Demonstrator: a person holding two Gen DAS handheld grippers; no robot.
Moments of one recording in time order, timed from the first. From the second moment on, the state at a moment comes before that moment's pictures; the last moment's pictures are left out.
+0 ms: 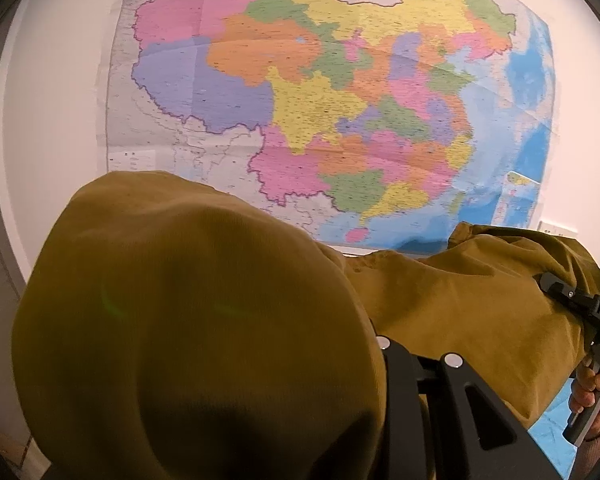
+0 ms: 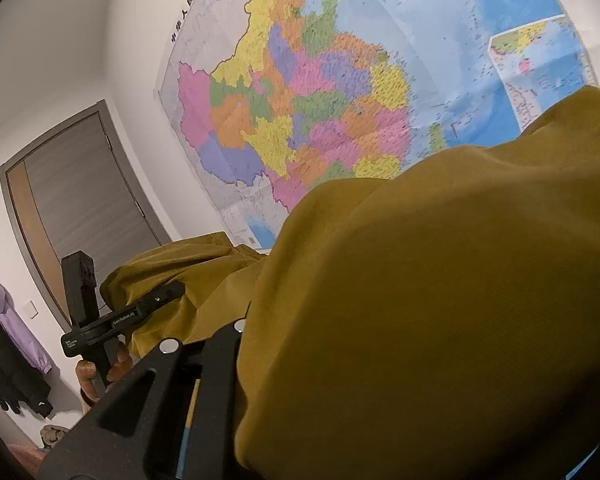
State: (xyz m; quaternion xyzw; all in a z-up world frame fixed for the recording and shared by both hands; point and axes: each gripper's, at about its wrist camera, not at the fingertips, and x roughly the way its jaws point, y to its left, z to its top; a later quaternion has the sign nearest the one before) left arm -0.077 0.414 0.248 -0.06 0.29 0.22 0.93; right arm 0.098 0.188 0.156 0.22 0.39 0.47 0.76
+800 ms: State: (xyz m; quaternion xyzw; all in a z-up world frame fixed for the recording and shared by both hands) left arm -0.067 0.460 0.273 -0.05 0.27 0.26 0.93; right arm 0.124 0.241 0.164 0.22 0.37 0.49 0.76
